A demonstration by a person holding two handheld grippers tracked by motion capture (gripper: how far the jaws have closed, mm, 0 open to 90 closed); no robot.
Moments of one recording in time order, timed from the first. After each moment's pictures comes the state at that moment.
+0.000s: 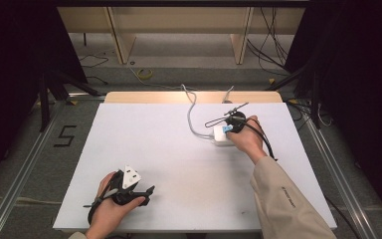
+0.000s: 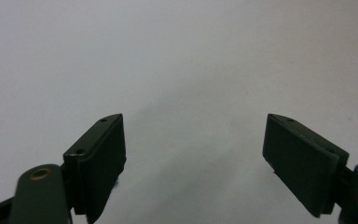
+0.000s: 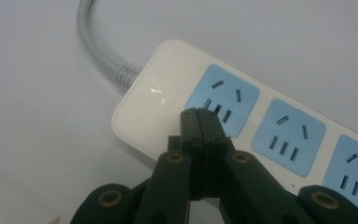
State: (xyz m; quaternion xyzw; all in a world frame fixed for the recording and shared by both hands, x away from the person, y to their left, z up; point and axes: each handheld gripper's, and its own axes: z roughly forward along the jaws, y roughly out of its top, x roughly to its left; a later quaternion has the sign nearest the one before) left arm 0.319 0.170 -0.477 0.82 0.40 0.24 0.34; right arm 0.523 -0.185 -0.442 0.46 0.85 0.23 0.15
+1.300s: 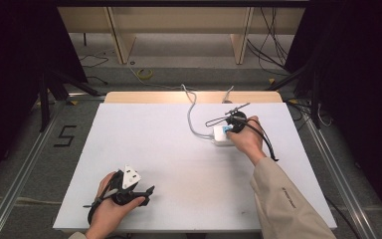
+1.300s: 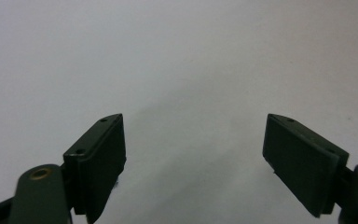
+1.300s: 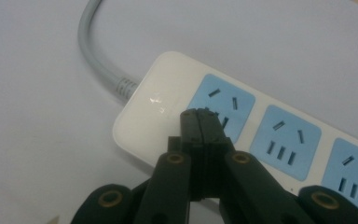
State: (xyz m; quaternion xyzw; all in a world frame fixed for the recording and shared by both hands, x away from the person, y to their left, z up) left arm 0.319 0.170 -0.477 0.82 0.40 0.24 0.34; right arm 0.521 -0.186 -0.441 0.47 0.83 0.24 0.16
